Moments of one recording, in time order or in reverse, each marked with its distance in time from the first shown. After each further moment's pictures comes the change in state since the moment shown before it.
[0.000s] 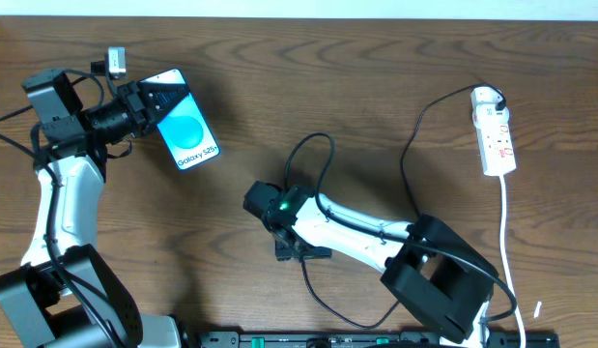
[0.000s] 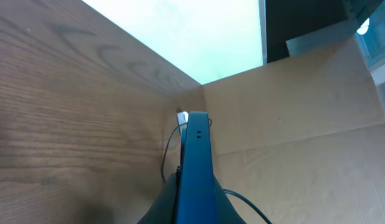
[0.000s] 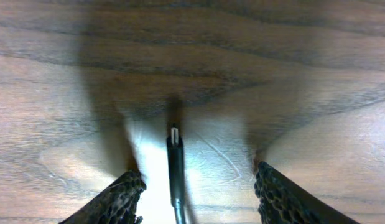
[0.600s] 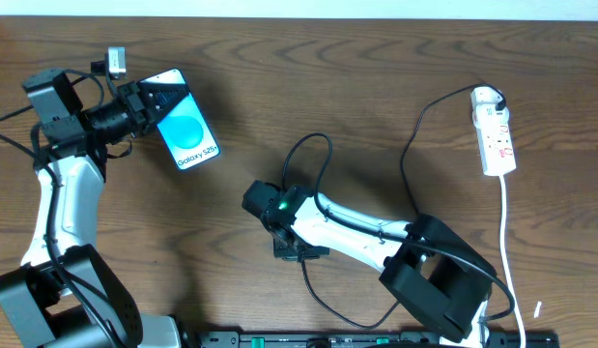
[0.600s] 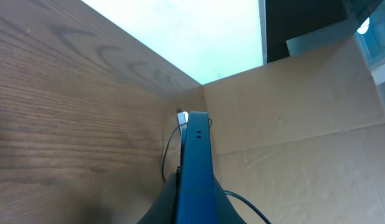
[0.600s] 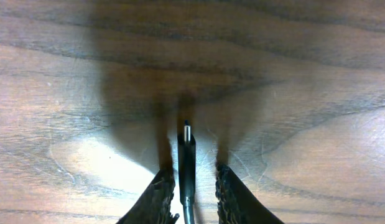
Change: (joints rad) left arm 0.000 0.000 0.000 0.000 0.000 0.003; right arm 0.000 0.005 0.007 0.001 -0.019 -0.012
